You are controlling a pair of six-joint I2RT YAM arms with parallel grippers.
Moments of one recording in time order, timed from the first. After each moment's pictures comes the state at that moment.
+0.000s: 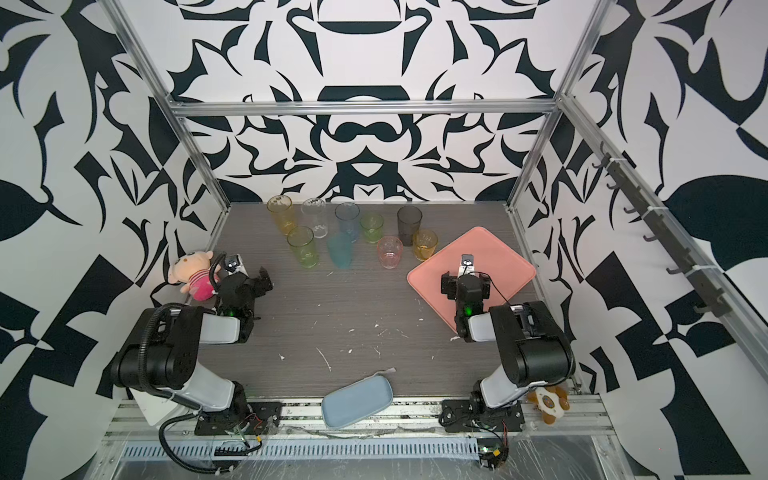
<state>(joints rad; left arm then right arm) 0.00 1.56 0.35 0.86 -0.29 -0.11 0.11 1.57 0.35 0.80 0.30 0.02</state>
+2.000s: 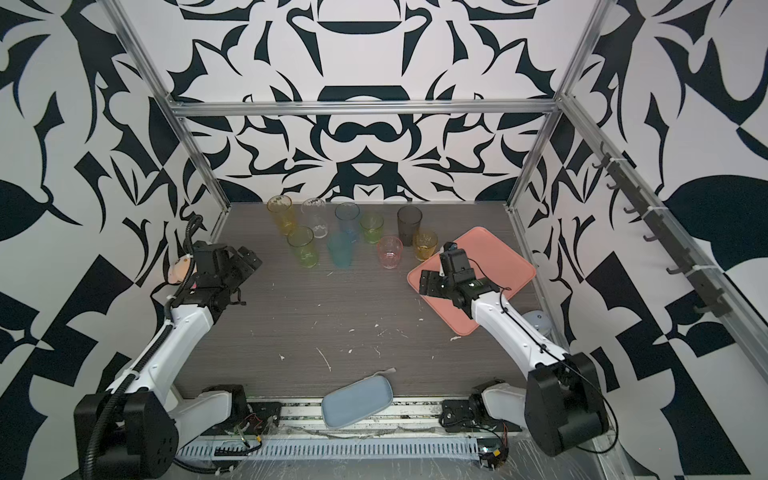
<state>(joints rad) 0.00 1.14 0.76 -0.27 -0.12 -0.71 0.32 1.27 0.82 -0.47 0.01 0.41</state>
